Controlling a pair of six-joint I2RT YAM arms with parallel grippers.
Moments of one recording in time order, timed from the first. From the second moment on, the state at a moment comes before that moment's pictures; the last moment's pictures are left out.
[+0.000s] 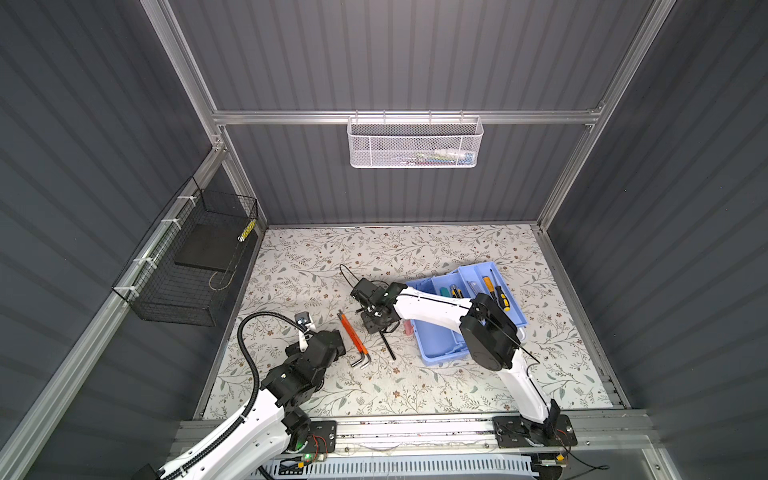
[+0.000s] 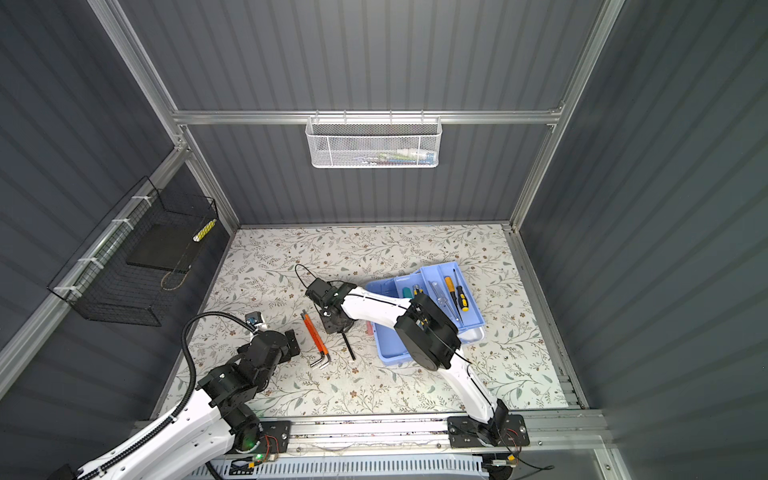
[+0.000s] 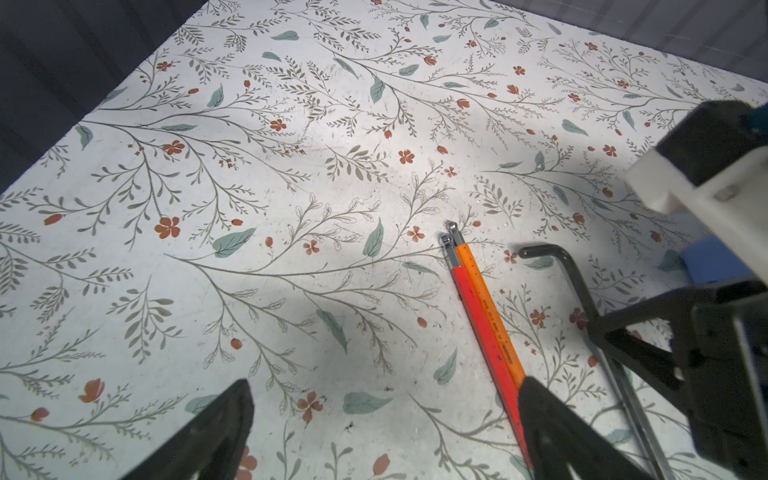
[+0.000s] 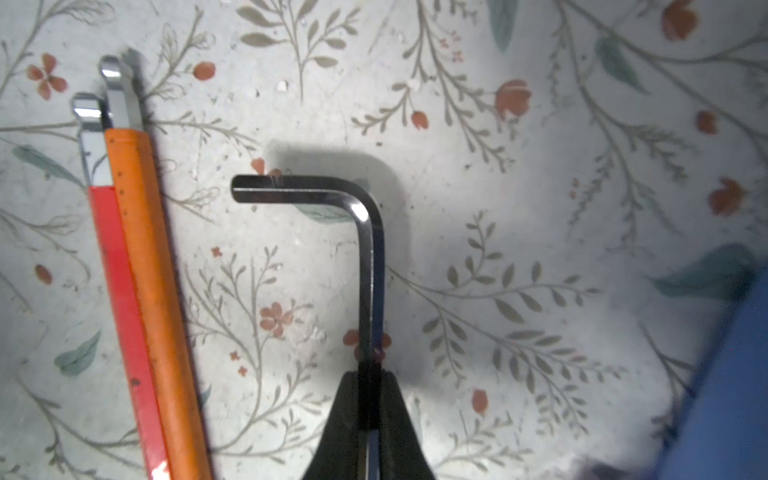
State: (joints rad) left arm -0.70 0.65 0.38 -0.55 -0.63 -0.72; right arm 0.99 2.24 1.78 -0.75 0.11 0.46
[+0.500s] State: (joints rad) left arm -0.70 0.67 0.38 -0.55 -0.63 -0.72; right arm 0.96 1.95 1.65 -0.73 0.11 0.46
